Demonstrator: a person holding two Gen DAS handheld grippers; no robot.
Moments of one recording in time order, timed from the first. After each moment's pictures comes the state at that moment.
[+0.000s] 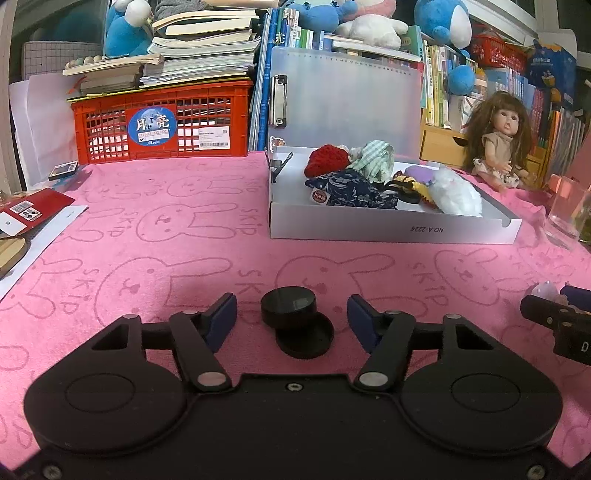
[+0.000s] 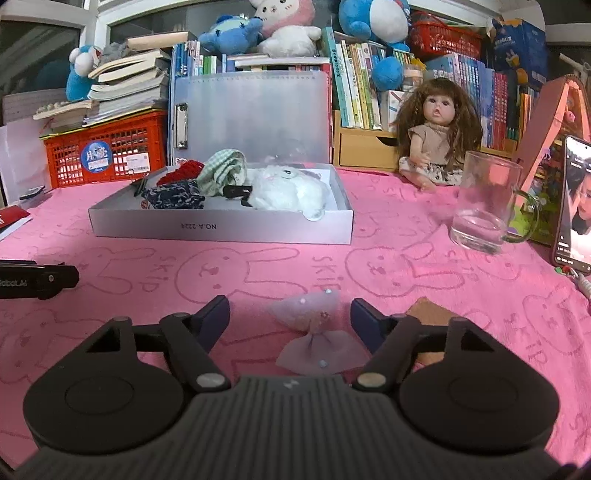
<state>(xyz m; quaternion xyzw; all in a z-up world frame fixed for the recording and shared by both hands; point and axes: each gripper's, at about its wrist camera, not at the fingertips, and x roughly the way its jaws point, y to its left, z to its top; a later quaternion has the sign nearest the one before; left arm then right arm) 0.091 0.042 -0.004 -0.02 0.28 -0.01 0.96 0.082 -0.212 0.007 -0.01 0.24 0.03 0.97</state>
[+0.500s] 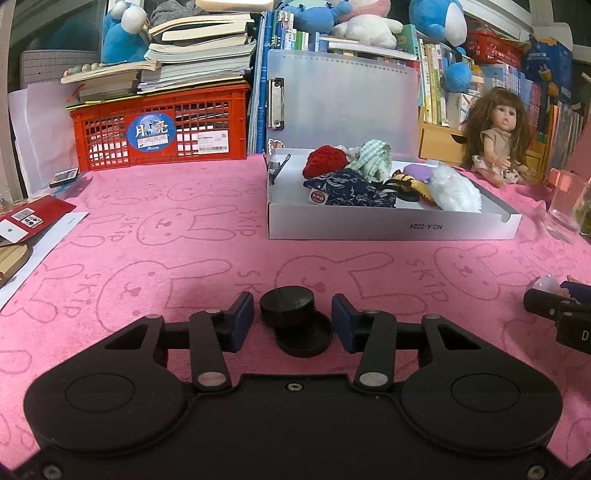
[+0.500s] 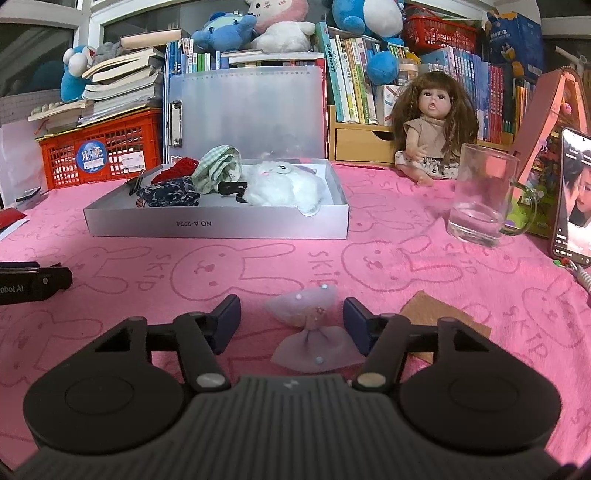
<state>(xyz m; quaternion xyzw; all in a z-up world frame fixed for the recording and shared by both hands) 0.089 0.039 -0.006 -0.01 0.28 -0.01 0.96 0.082 -0.213 0.006 0.00 0.24 0.02 0.97</state>
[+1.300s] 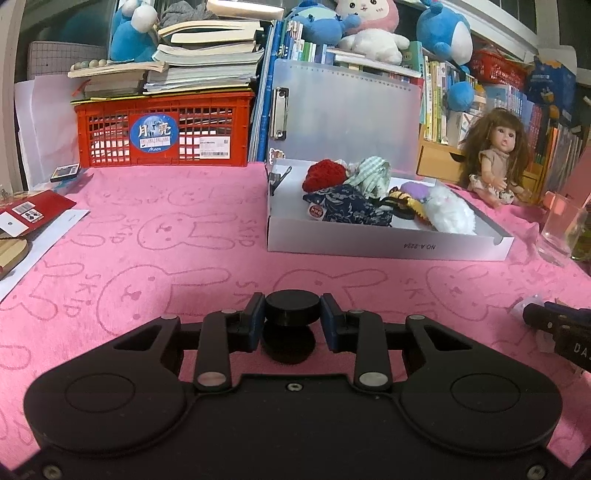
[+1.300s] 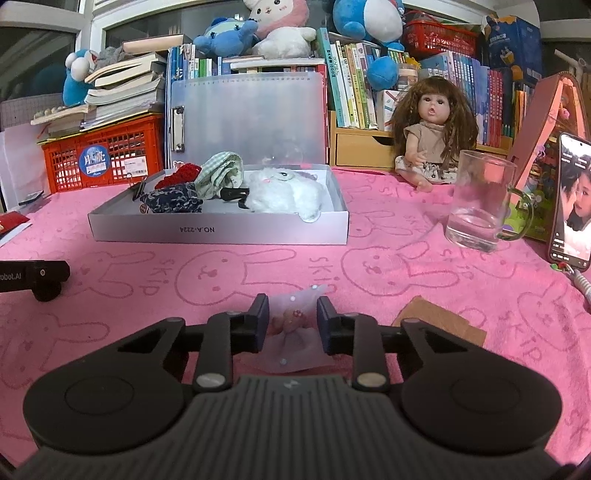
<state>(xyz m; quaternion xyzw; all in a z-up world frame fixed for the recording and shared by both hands) 0.086 0.044 0.004 -0.04 0.27 -0.01 0.96 0.078 -0.215 0.012 0.00 0.24 0.03 0.97</state>
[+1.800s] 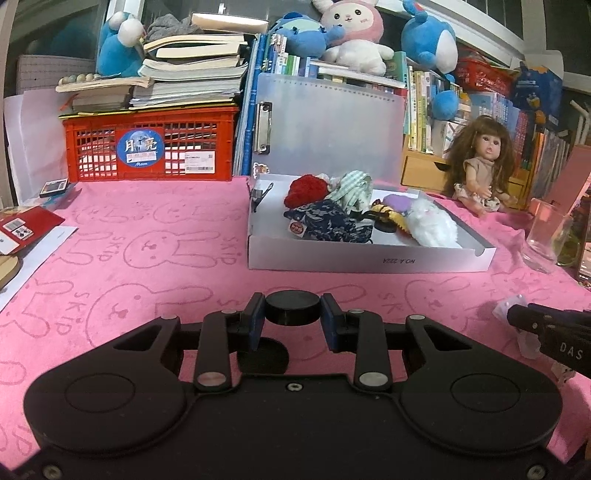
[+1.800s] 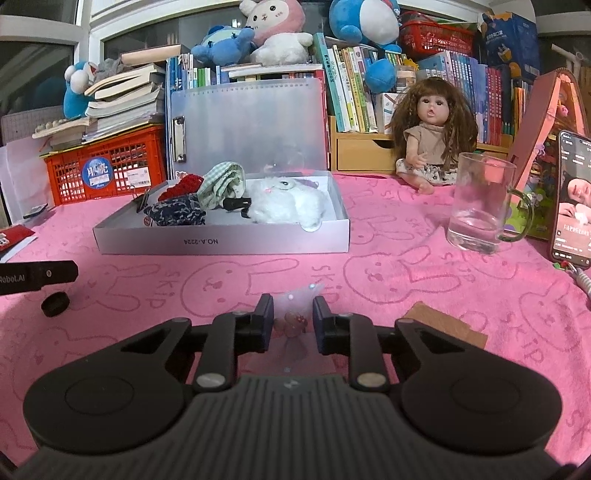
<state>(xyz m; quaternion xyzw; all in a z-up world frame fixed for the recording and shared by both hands) 0.084 0.034 0.017 -0.04 0.25 -0.03 0.97 0.079 -0.218 0.020 0.02 0.23 0.03 0.97</state>
